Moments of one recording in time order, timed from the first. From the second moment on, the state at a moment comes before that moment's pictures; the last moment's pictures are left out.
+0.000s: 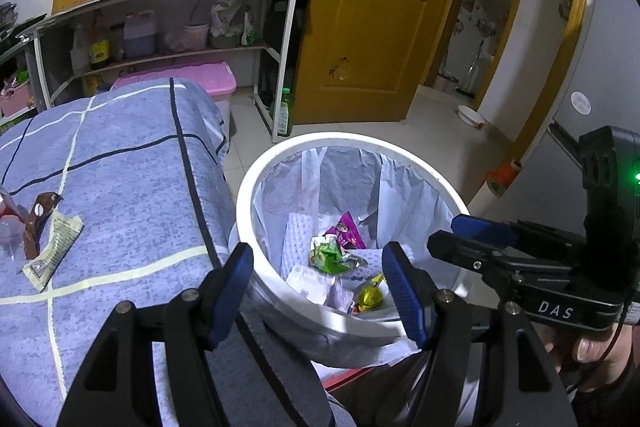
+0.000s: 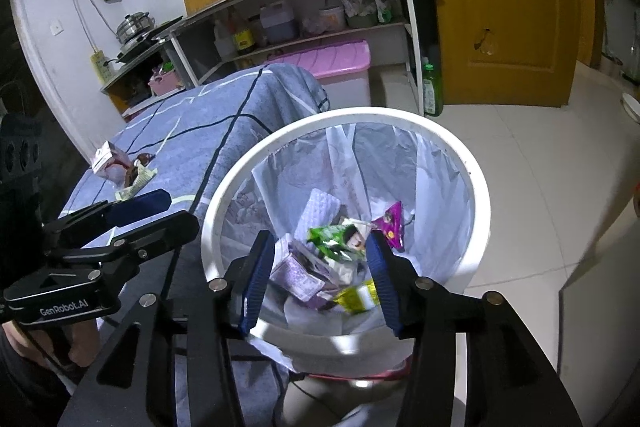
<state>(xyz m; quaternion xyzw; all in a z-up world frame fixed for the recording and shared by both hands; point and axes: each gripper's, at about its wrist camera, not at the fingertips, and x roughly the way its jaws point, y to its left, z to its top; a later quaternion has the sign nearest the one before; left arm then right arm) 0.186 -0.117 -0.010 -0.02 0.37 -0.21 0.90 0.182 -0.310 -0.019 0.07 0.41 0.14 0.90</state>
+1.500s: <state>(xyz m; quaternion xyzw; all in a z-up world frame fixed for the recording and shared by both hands) 0.110 0.009 -0.005 -0.07 0.33 -0.06 0.94 0.145 -0.195 0.008 0.04 0.37 0.28 0.88</state>
